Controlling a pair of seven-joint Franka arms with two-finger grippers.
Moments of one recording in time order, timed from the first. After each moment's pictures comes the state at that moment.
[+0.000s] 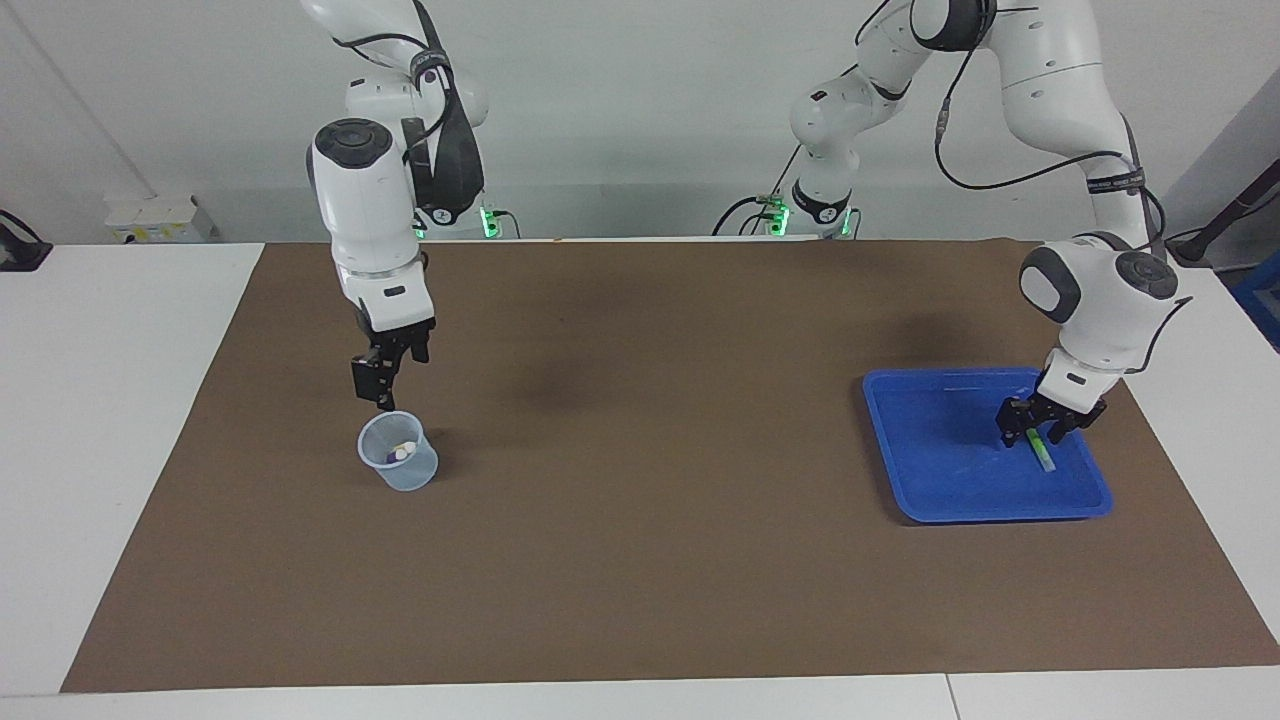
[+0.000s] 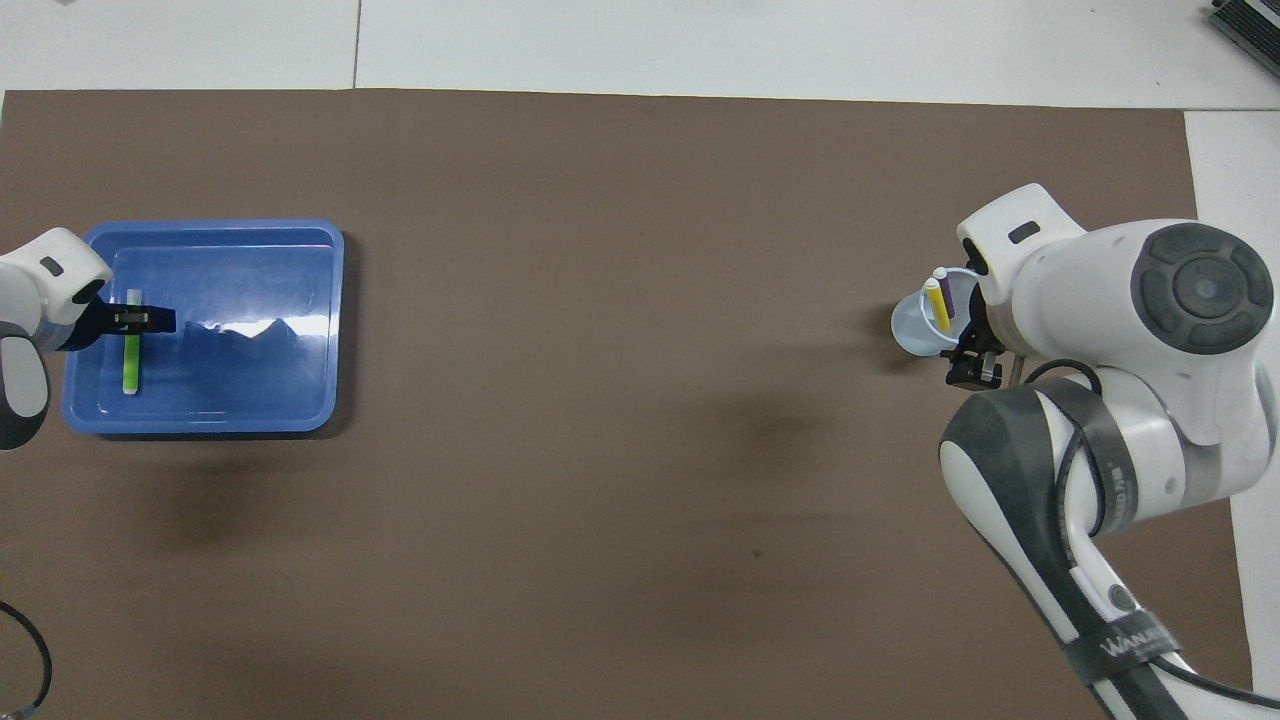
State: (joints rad) left arm 0.45 0.37 -0.22 -1.97 0.14 2.48 0.20; right arm 0.11 0.03 0.05 -1.98 -0.18 2.17 -1.03
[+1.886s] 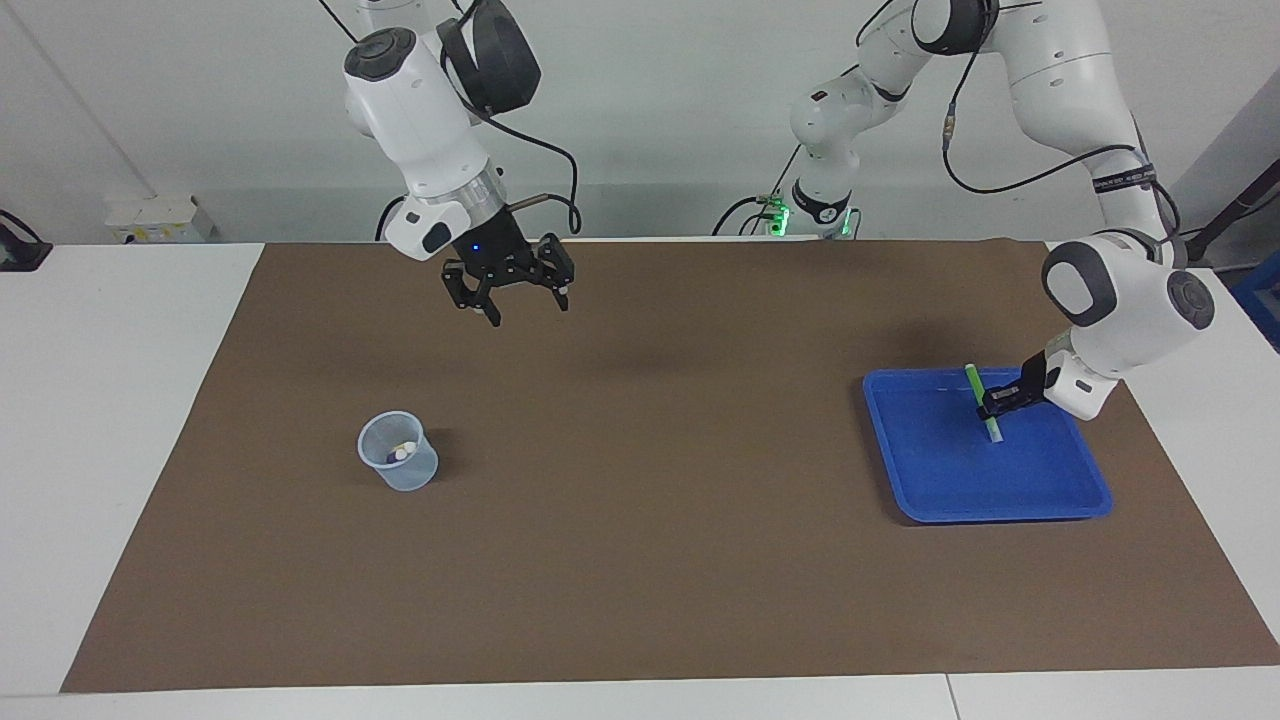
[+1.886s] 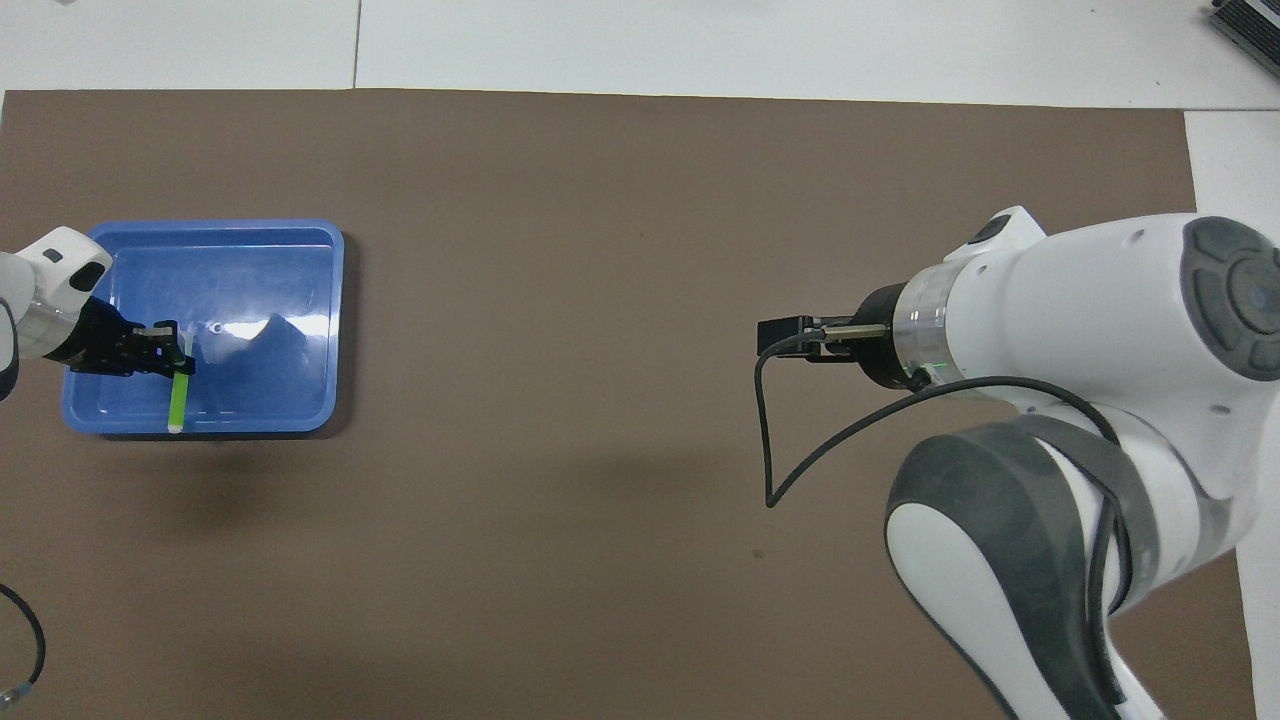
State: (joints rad) left arm 0.44 0.38 -0.24 -1.84 -0.06 2.00 0.06; right arm 0.18 -0.03 0.16 -1.86 0.26 2.03 0.32
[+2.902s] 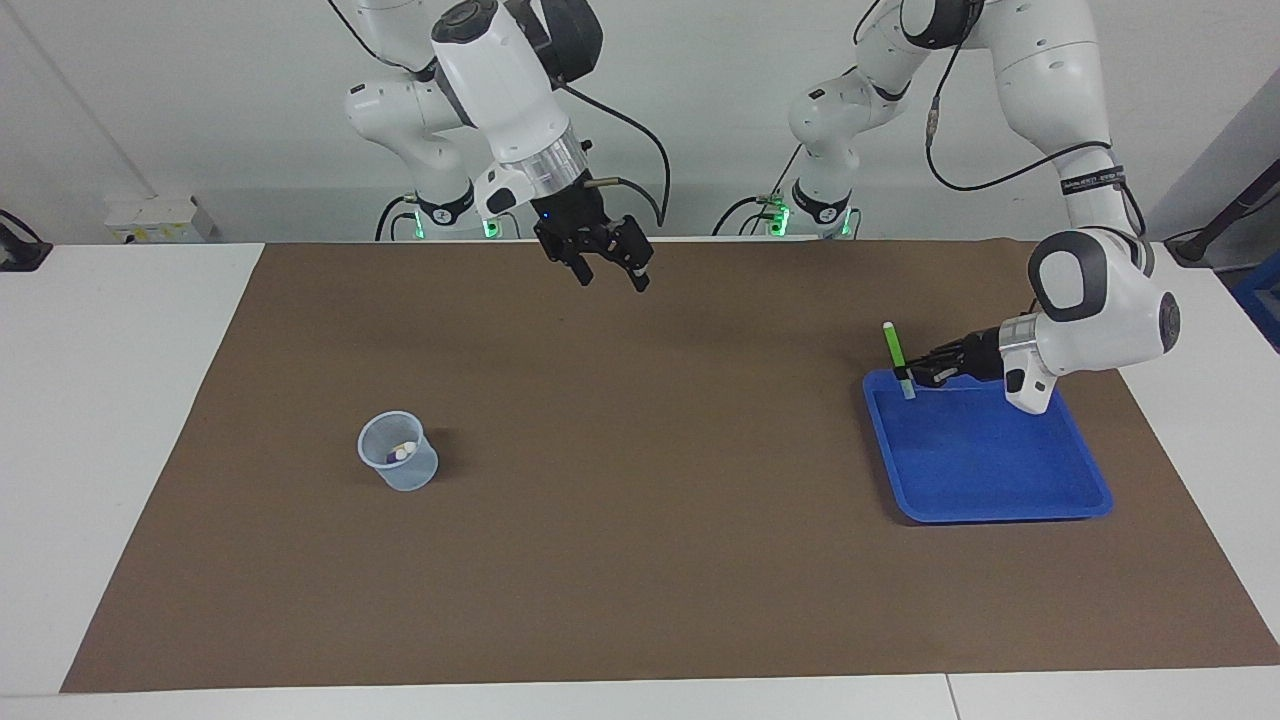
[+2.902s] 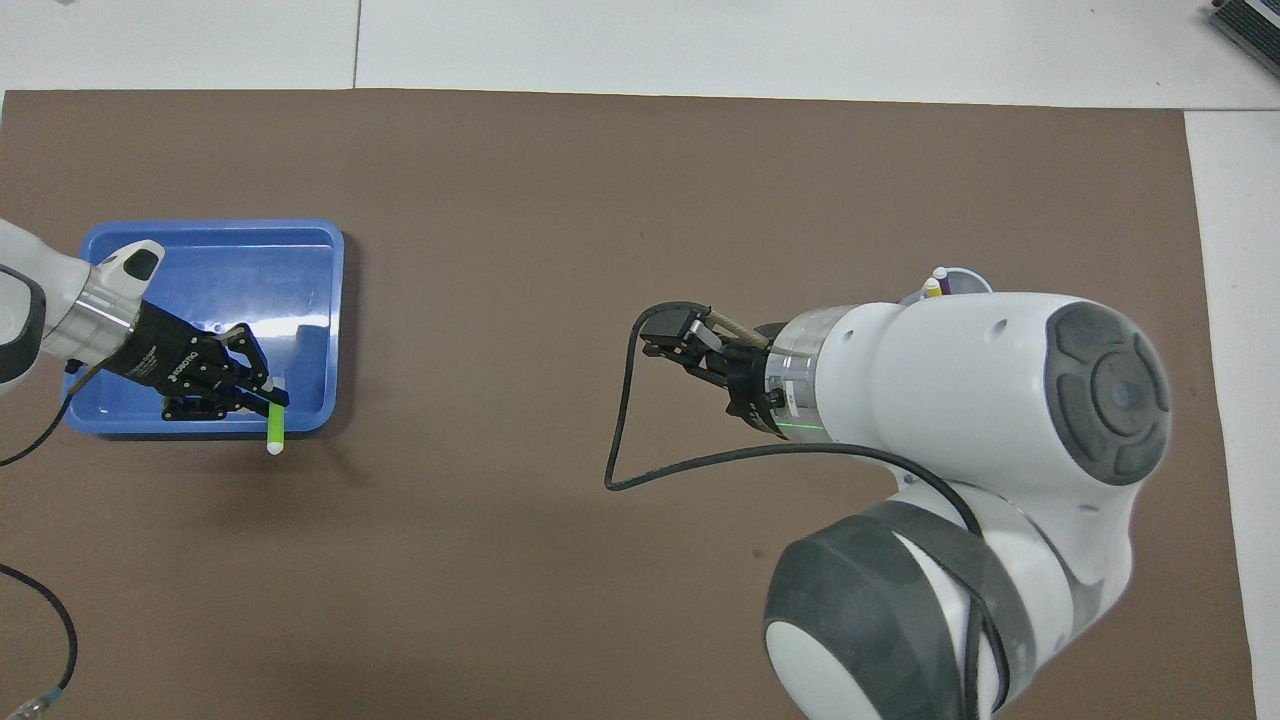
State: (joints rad) left arm 0.37 0.34 -0.25 -1.82 -0.39 1.67 -0.35; right arm 0.33 -0.03 0.17 -1.86 0.33 2.14 0.92
